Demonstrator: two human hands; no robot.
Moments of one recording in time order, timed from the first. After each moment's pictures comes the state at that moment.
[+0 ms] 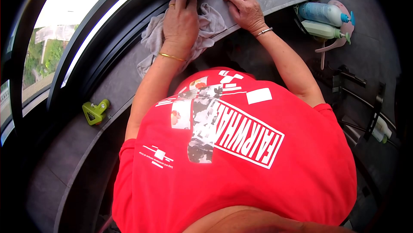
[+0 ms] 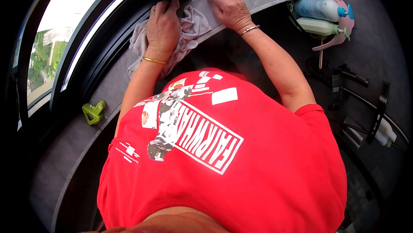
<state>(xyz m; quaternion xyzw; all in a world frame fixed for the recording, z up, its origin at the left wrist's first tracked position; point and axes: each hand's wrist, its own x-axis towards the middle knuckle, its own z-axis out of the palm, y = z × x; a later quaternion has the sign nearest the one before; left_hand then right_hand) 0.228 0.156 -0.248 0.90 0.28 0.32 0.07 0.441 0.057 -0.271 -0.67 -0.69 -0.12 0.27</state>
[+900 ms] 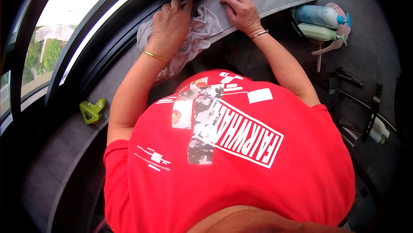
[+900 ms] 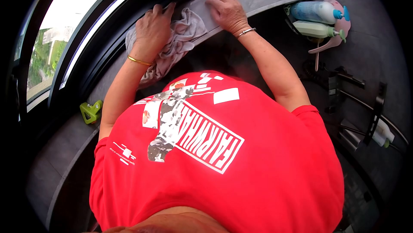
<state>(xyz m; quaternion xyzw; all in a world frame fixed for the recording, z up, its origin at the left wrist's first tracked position) 0.213 0.170 -0.224 0.95 0.27 0.12 0.00 0.438 0.059 -0.270 -0.67 -0.68 -0.12 0.28</state>
